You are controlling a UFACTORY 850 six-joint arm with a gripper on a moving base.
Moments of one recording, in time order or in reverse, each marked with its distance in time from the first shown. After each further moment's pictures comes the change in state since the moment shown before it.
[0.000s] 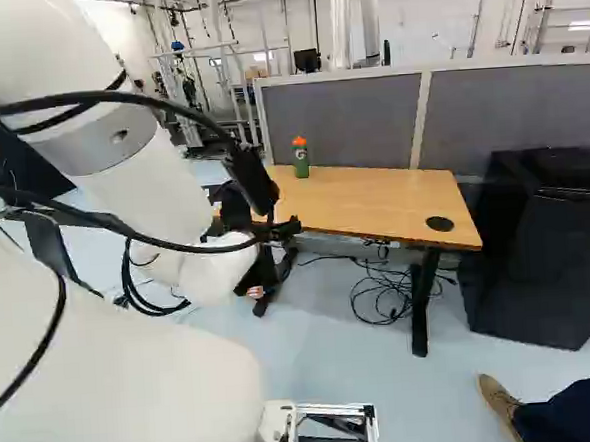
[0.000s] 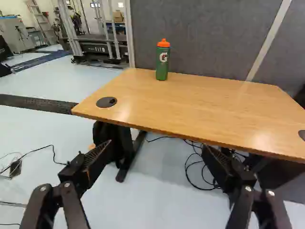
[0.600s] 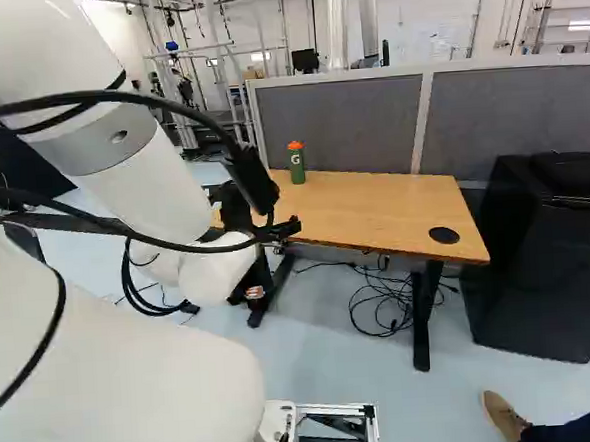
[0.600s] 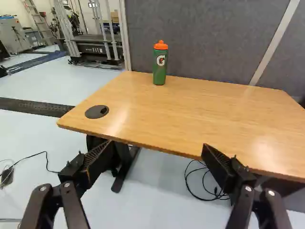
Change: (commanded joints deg) arm 0.0 0.0 0.0 0.0 0.0 0.0
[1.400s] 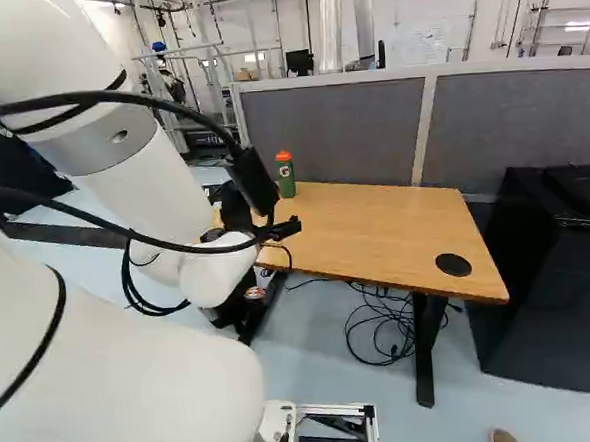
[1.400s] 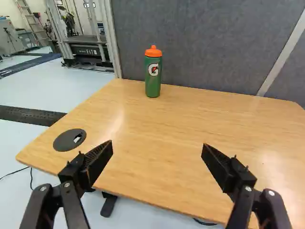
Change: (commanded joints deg) arm 0.0 0.0 0.0 0.0 0.0 0.0
